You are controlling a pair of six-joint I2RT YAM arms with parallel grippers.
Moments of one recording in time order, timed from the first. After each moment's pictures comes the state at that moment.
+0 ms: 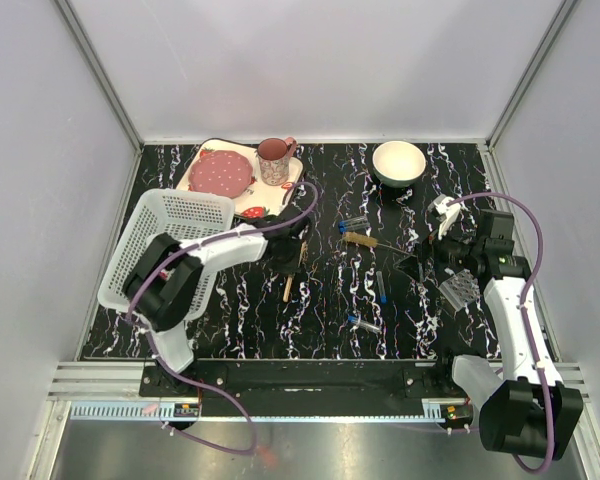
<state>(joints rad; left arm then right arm) -0.71 1.83 1.19 -0.56 -0.06 -0.55 -0.13 0.97 0.77 -0.59 -0.88 -0.41</state>
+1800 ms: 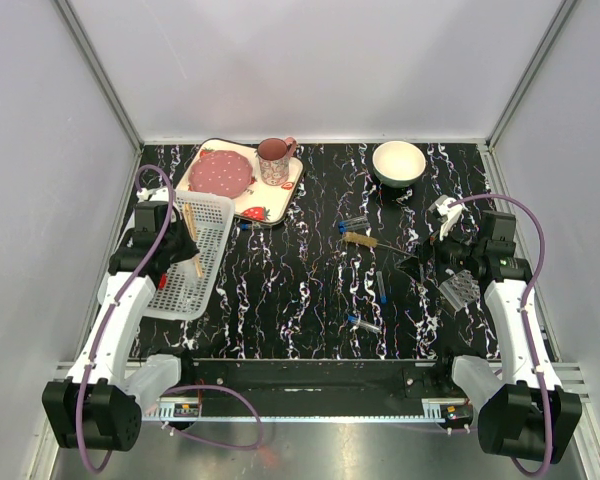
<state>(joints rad) -0.04 0.98 0.86 -0.63 -0.01 -0.32 -0.15 0.95 0.76 -0.59 -0.88 -0.41</state>
